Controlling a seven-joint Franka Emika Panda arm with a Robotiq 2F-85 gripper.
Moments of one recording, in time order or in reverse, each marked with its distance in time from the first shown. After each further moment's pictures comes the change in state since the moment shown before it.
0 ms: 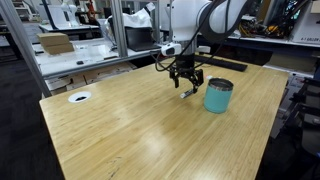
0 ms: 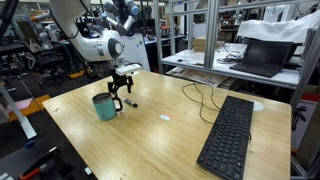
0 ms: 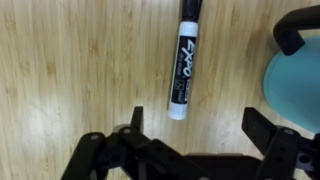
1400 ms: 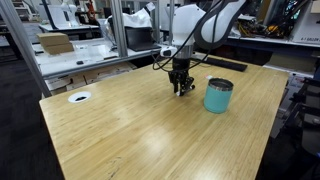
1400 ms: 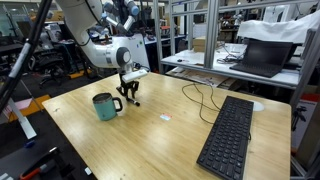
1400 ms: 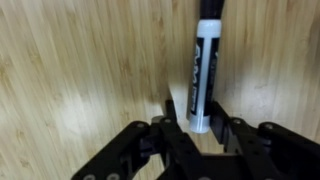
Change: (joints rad) arm -0.044 0.088 -0.008 0.056 0.057 0.144 0.067
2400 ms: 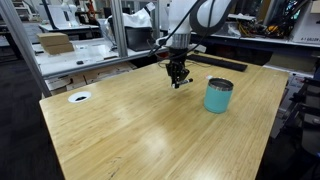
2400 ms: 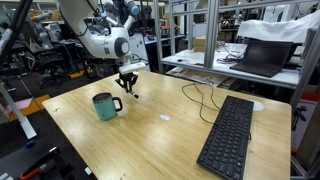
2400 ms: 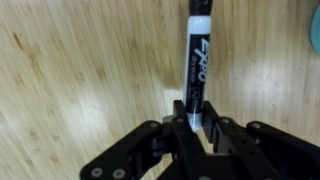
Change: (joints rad) arm 0.000 -0.050 0.022 0.031 0.044 -0.073 0.075
